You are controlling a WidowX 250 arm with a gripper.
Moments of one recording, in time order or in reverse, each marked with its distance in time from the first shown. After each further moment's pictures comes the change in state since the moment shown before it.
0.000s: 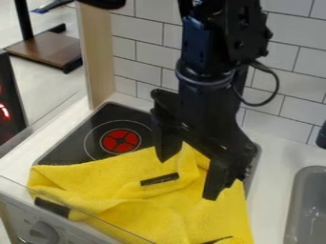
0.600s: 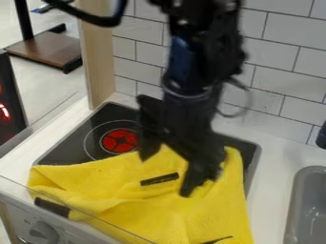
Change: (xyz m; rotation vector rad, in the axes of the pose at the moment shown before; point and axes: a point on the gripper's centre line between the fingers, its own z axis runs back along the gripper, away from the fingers) arm -0.001 0.036 -0.024 0.070 0.035 0.060
